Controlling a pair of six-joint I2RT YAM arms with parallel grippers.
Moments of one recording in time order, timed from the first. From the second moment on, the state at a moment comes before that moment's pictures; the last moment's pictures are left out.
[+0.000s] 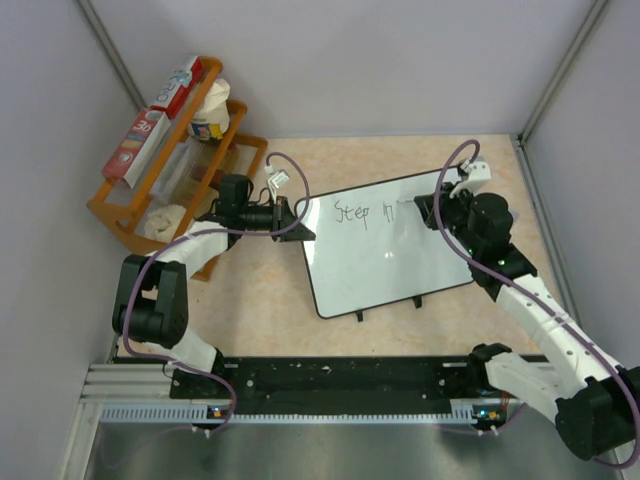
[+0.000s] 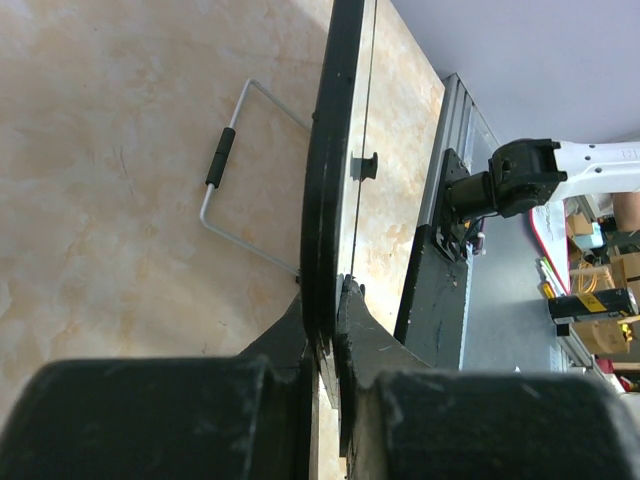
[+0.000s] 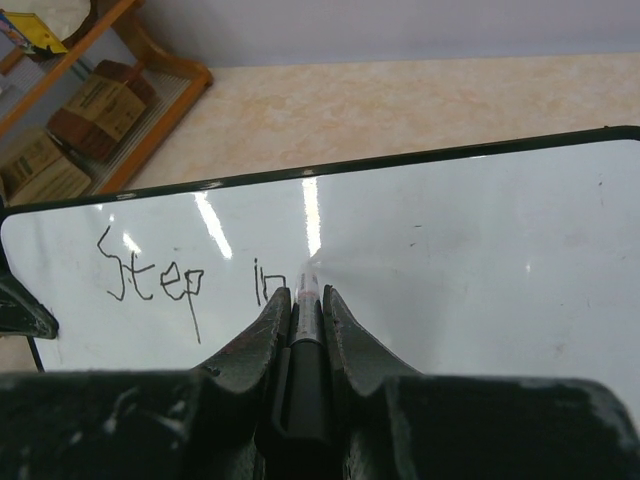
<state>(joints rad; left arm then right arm) -0.21 1.58 0.95 0.00 1.14 -0.23 0.35 0.95 0.77 0.04 -0.04 0.29</state>
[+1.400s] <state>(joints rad) -0.21 1.59 0.95 0.00 1.14 -0.23 0.35 0.98 0.75 0.06 -0.03 0.32</state>
